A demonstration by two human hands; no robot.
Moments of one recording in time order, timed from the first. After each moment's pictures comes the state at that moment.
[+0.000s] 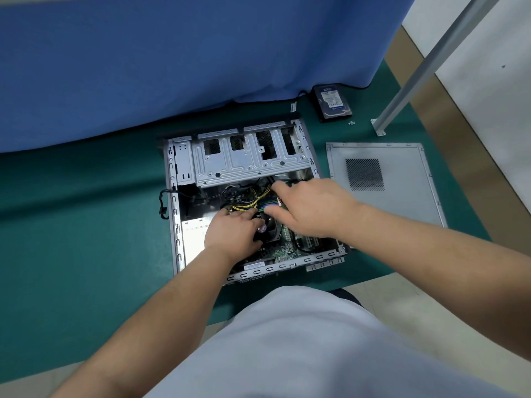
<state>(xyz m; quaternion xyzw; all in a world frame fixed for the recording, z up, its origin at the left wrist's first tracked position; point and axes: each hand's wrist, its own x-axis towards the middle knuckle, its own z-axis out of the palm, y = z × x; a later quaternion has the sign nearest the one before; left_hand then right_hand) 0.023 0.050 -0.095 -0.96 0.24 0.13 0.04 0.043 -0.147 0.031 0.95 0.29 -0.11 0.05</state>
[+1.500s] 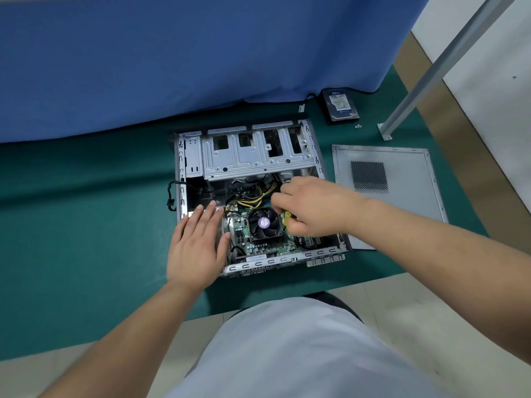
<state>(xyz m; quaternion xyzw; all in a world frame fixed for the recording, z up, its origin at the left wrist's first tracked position) -0.056 0.112 -0.084 -0.99 0.04 -0.01 -0.09 0.047 -0.157 0.030 0.89 0.45 -0.11 0.02</state>
